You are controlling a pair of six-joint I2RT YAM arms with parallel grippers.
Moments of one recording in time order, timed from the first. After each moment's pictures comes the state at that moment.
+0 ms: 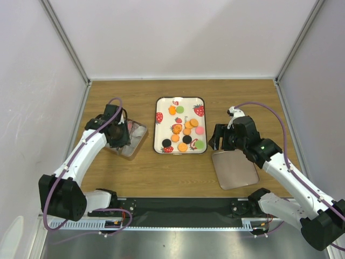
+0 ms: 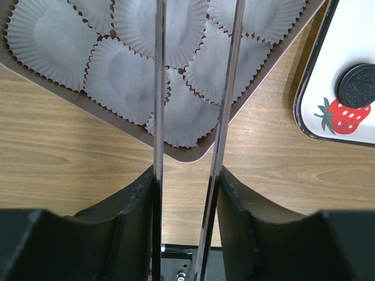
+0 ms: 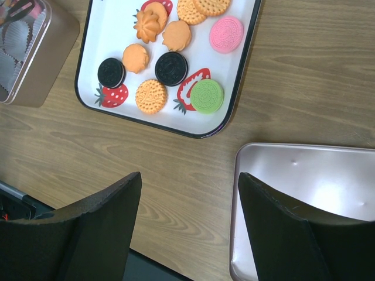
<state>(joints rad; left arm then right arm) -0.20 1.24 1.01 -0.90 -0.10 -0.37 0.52 0.96 0.84 -0.54 -0.05 0.44</state>
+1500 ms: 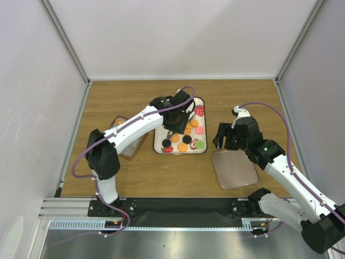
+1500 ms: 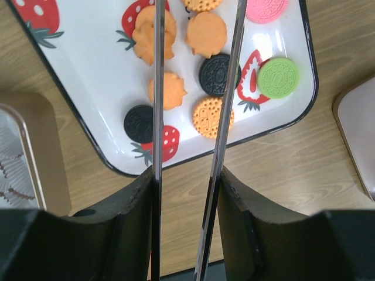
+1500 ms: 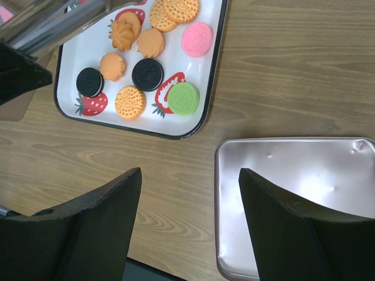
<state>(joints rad) -0.79 1.82 1.68 -0.97 -0.18 -0.38 0.51 0.93 0.84 -0.58 0.04 0.44</state>
